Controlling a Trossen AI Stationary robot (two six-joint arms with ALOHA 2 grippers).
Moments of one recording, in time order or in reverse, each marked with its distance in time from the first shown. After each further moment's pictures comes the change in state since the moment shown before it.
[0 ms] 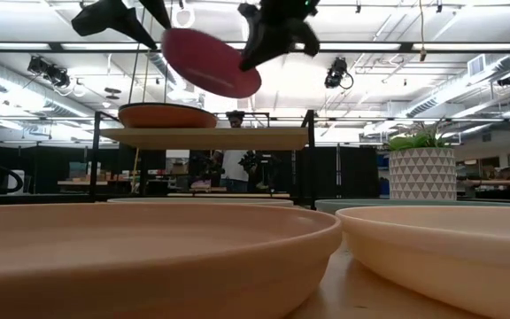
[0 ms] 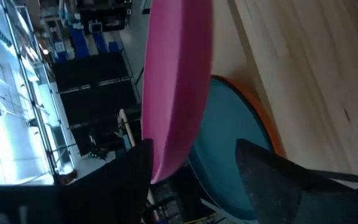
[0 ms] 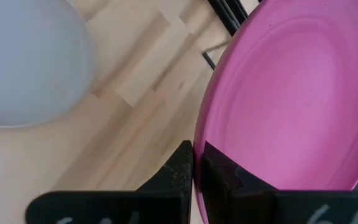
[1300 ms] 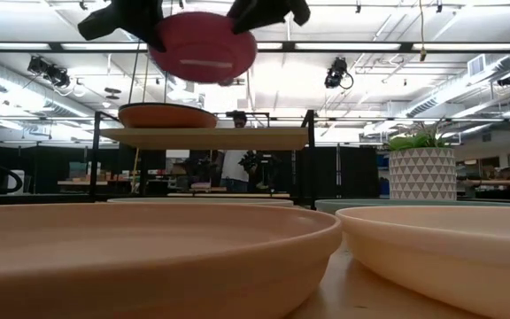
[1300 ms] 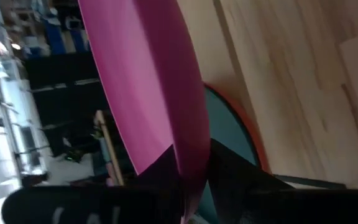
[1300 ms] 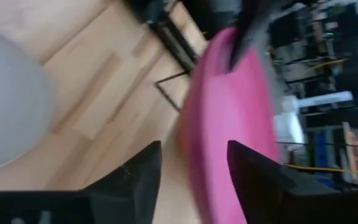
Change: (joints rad) left arm 0.075 0.000 -0.001 0.050 0.112 0.019; right arm 0.093 -0.055 -0.001 0.153 0.154 0.017
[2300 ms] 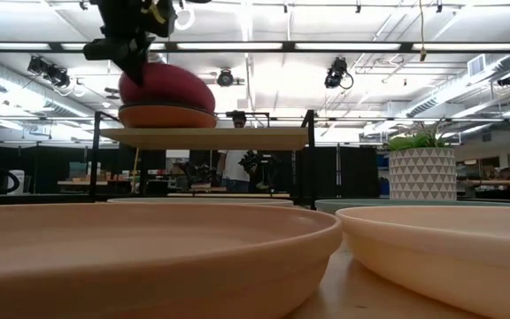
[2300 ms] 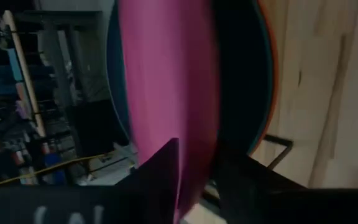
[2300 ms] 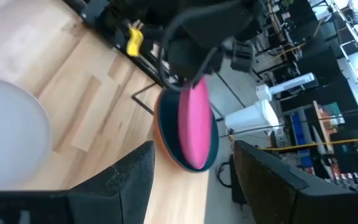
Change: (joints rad) left arm 0.312 0.003 0.001 -0.159 0.204 -0.239; right arm 0.142 -0.168 0.000 -0.086 0.183 0.174
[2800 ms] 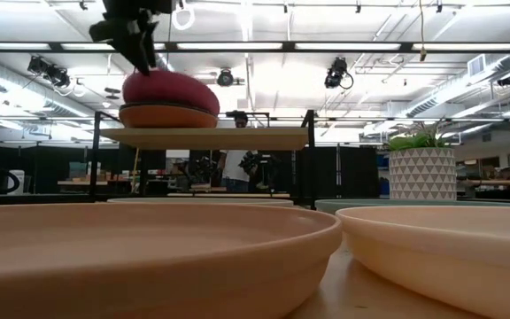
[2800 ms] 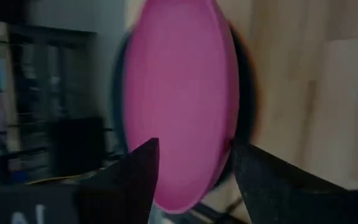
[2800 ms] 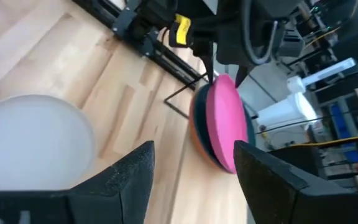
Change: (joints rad) left arm -0.011 -0.035 0.057 0.029 0.090 -0.034; right arm 0.037 0.001 0.000 -0.077 -0.052 0.168
